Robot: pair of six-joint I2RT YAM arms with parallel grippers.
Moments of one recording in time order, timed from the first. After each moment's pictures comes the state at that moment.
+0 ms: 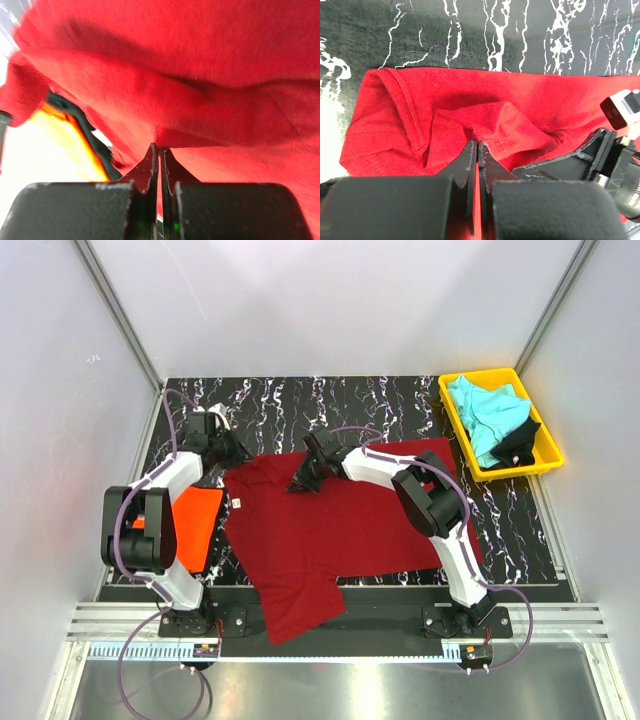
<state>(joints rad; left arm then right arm) -0.04 1.65 1.02 -0.17 0.32 -0.47 0.73 2.24 1.60 -0.25 -0.26 1.26</state>
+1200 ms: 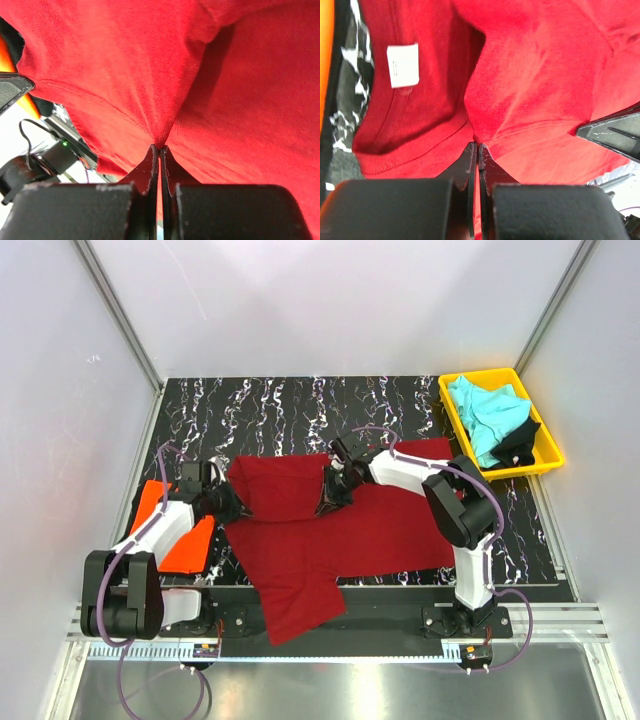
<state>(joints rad) -0.05 1.26 0.63 -0.37 0.37 -0.56 0.66 2.01 1.34 -0.43 -0.48 0.73</state>
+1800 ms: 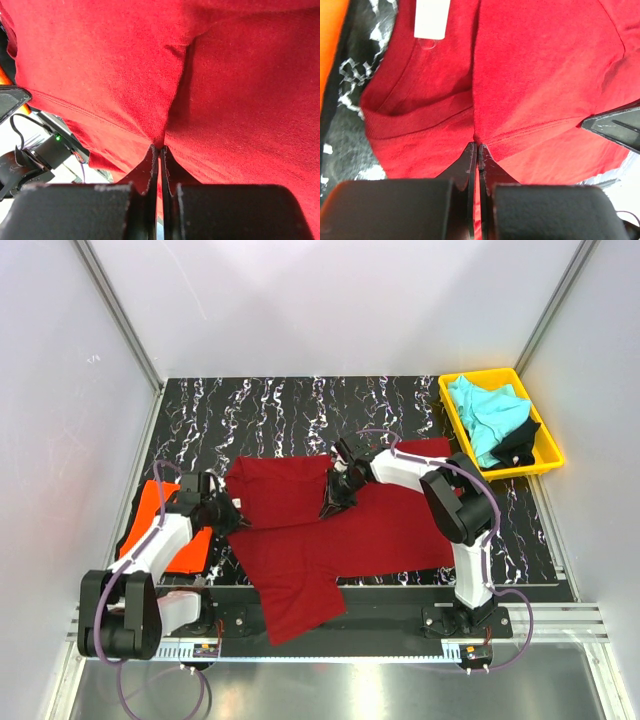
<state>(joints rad) -0.05 1.17 0.55 -0.42 0.34 -0.65 0.63 2.03 1.33 -0.45 -0.52 0.68</state>
